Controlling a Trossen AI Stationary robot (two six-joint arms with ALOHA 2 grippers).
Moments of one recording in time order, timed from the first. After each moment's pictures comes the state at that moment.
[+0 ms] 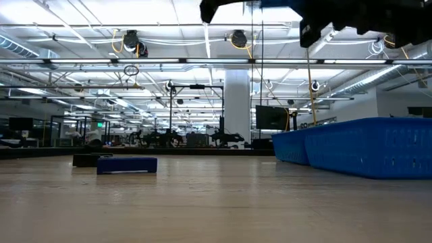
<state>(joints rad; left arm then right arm) -0.21 1.63 1.28 -0.07 -0.09 -0.14 0.22 1.10 0.27 0.82 -0.03 0.07</state>
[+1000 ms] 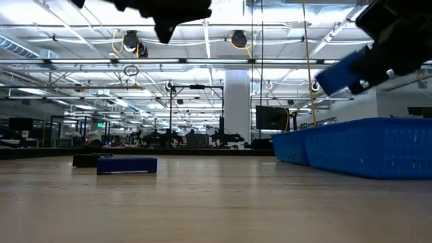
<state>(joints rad) -0.19 1.36 0.82 0.29 -0.11 -0.15 0.36 0.79 0.23 0.22 0.11 0.28</state>
